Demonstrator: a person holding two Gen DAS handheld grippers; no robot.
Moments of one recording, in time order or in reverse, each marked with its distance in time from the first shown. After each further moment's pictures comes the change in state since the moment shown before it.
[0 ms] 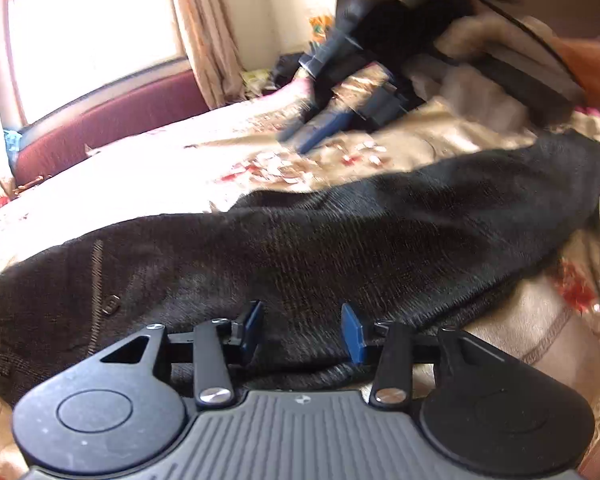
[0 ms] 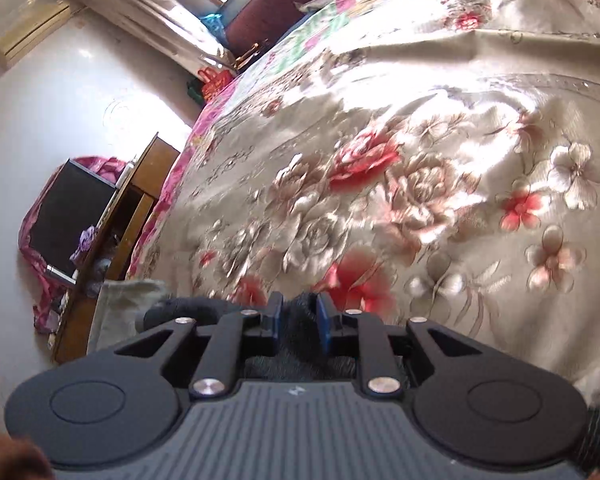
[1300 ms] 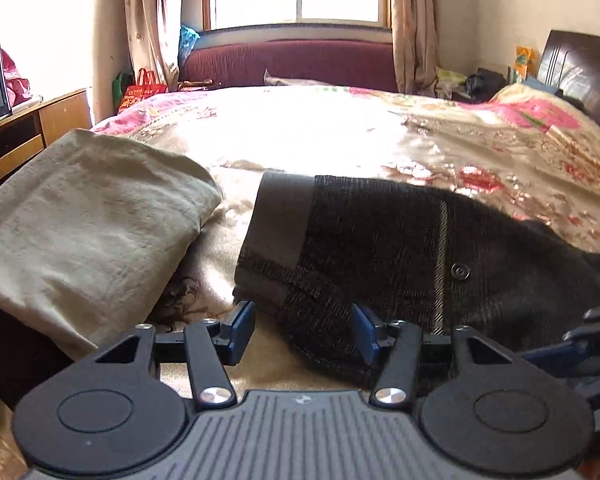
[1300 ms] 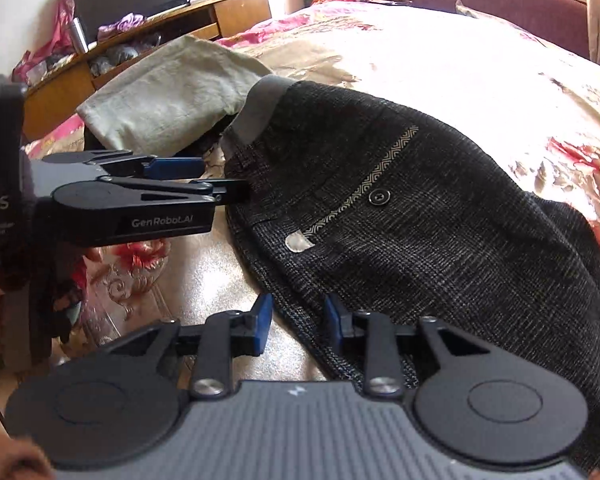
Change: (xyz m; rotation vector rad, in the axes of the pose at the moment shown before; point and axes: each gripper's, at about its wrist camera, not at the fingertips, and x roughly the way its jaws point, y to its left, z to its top) left arm -0.046 0.175 -0.050 -0.445 0.065 0.338; right arm 0.104 0.180 -0.151 -0.559 0.141 -0.160
